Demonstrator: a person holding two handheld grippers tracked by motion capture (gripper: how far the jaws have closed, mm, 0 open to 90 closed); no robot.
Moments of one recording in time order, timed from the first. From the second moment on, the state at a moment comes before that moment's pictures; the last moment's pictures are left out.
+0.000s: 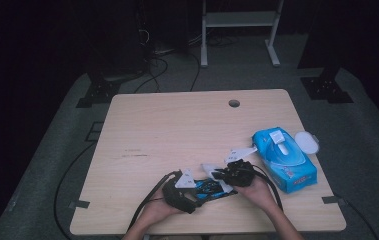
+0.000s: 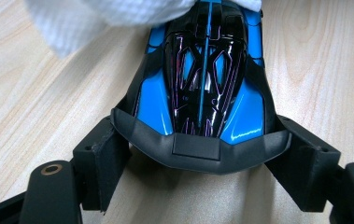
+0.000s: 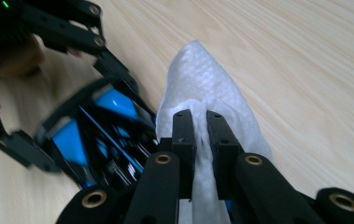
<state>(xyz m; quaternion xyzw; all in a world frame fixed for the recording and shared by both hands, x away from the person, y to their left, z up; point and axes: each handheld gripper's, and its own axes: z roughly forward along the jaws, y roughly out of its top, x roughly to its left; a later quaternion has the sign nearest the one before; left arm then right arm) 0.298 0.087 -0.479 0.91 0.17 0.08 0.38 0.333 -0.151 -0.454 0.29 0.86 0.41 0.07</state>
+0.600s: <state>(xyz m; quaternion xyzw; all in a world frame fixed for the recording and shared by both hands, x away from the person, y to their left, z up) 0.297 0.088 -0.479 0.91 0.17 0.08 0.38 0.295 -0.213 -0.463 0.32 0.85 0.40 0.06</state>
